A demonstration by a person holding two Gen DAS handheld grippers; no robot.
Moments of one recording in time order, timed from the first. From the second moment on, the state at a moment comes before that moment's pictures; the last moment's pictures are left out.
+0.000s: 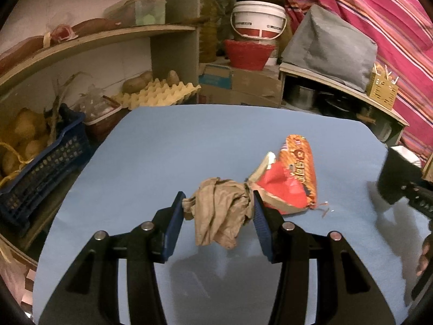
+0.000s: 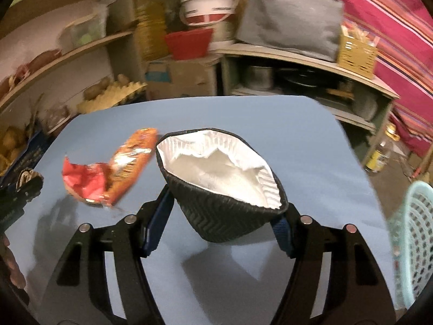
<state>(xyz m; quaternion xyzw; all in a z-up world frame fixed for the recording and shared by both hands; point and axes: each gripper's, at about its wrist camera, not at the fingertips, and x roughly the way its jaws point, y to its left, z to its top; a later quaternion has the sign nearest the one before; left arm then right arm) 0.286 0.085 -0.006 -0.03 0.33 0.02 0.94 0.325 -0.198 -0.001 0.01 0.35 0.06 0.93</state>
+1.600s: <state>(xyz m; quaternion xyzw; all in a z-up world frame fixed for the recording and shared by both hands) 0.262 -0.318 0.047 0.03 0.30 -0.21 0.93 0.165 -0.568 0.050 0.14 0.28 -0.16 0.93</state>
